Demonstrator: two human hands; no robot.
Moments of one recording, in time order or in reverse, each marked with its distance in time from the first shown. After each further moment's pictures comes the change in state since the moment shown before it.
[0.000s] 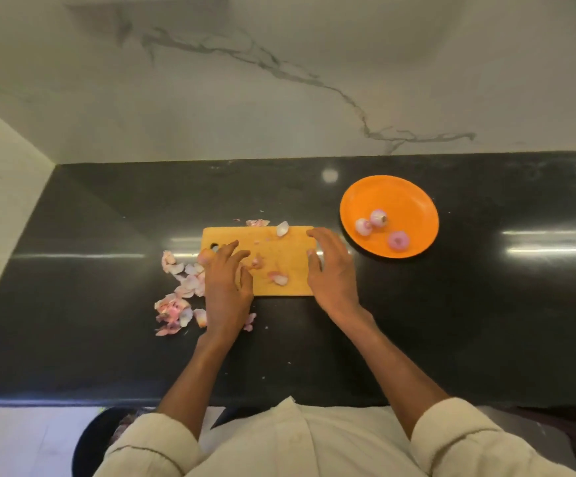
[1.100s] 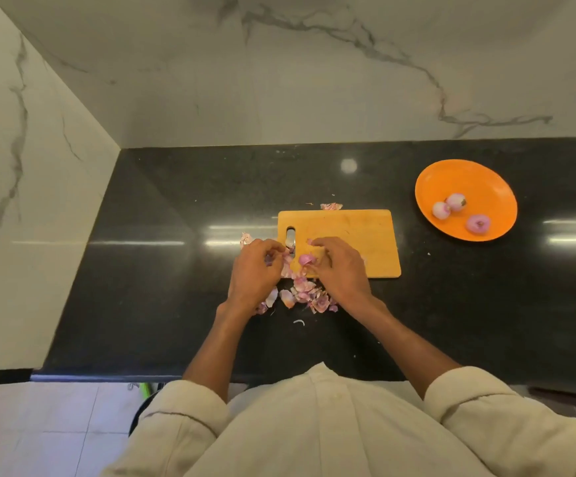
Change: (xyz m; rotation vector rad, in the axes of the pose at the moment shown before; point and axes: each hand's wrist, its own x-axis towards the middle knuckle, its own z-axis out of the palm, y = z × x) left_hand 0.037 -0.085 -0.102 -0.006 -0.299 -0.069; right_hand -0.028 -0.082 0.121 -0.102 -0.211 0.086
